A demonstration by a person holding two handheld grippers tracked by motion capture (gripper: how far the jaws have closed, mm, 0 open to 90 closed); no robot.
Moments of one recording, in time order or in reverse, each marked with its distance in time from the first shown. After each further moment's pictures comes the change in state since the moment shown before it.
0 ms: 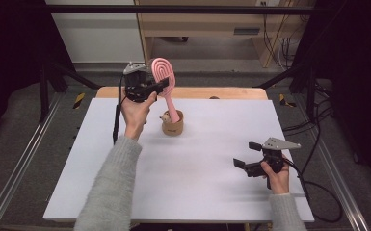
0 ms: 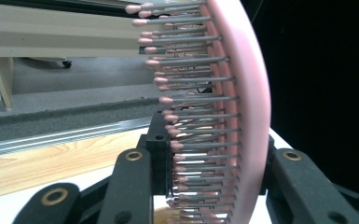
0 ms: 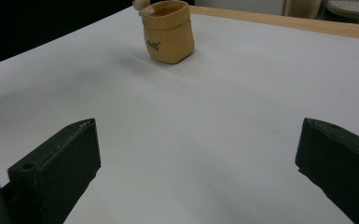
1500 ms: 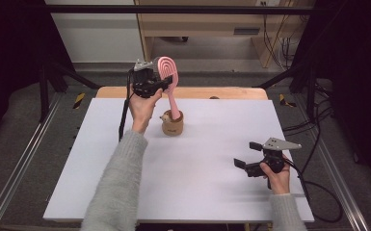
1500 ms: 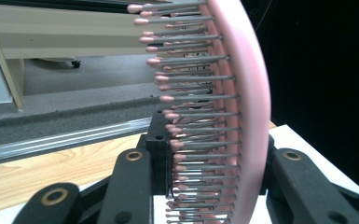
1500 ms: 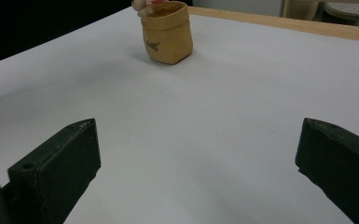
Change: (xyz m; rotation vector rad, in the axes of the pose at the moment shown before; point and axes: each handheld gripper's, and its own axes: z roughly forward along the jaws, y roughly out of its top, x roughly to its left) left arm 0.006 -0.002 0.035 0.018 0.038 0.030; right arm 0.000 0.000 -0.002 -0.005 -0.007 -0.009
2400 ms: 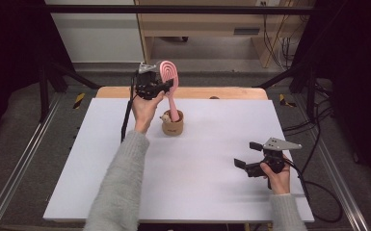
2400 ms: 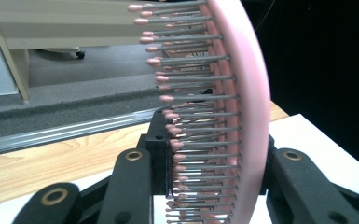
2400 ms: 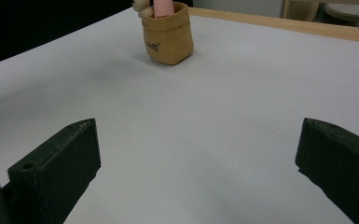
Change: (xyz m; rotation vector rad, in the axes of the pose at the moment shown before) left arm 0.008 -0.013 0.017 0.041 0.020 0.009; right arm 0.000 0.000 -0.001 -0.002 0.002 0.000
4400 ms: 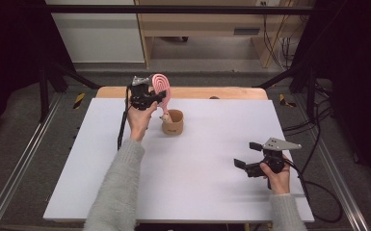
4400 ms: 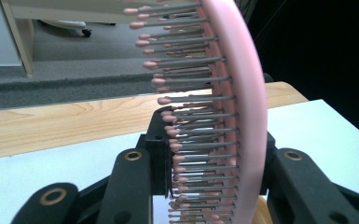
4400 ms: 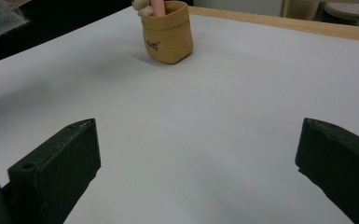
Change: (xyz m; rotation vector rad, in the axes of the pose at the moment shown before) left arm 0.031 -0.043 0.009 0.040 0.020 -0.062; right arm 0.000 0.000 0.001 0.002 -0.002 -0.001
